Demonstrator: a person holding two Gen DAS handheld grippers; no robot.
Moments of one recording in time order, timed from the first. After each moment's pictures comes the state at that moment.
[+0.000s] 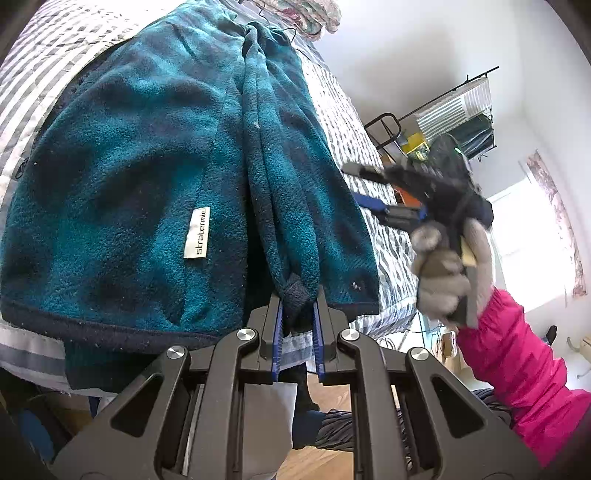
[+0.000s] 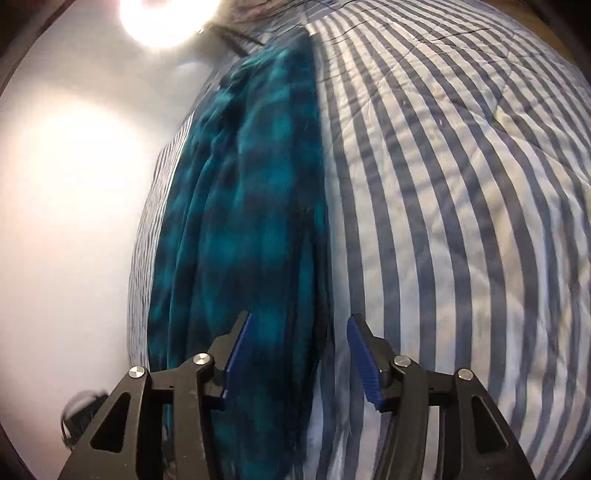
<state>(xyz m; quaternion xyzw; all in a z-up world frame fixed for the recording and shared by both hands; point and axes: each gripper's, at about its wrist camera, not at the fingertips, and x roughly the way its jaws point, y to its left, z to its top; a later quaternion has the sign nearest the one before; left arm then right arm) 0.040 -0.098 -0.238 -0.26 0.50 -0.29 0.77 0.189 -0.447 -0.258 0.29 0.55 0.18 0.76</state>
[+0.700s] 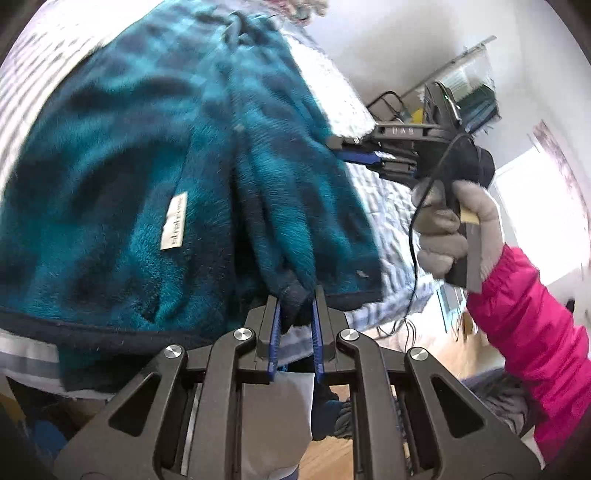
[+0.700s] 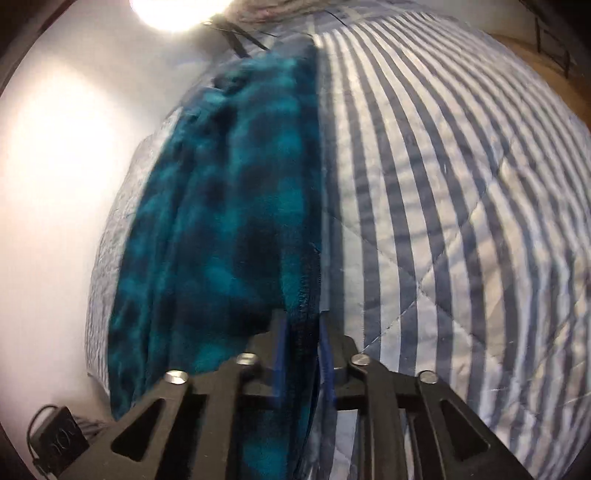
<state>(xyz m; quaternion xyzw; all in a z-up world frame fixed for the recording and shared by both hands) 0.049 -0.115 -0.233 -0.20 0.51 -0.30 0.78 0.203 -0.421 -0.241 0.19 0.54 0.15 0.81</state>
